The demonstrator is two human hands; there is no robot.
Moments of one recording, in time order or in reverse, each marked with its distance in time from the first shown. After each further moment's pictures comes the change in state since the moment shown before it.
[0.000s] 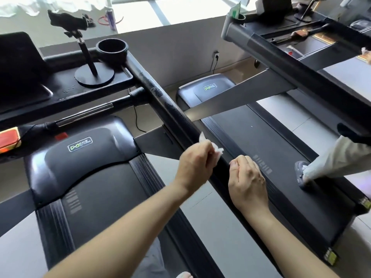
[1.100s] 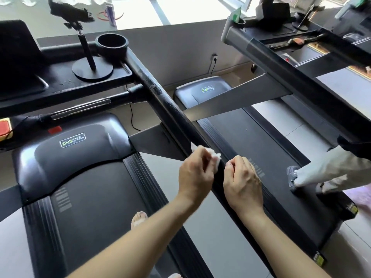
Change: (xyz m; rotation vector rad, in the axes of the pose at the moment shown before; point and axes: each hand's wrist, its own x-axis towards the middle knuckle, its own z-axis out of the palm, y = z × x) left_hand -0.025 0.023 0.011 -0.163 0.089 -0.307; right_hand -0.001 -0.001 0.001 -0.031 -0.007 0.008
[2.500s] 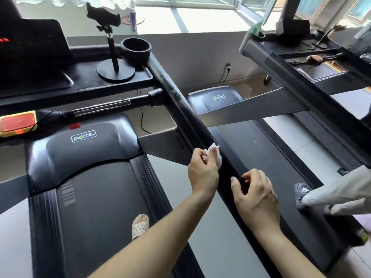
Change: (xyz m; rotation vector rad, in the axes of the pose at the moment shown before) left_hand 0.027 -0.012 0.009 -0.313 0.219 -0.521; right_hand -0.003 -0.004 -0.002 -0.069 -0.012 -0.036
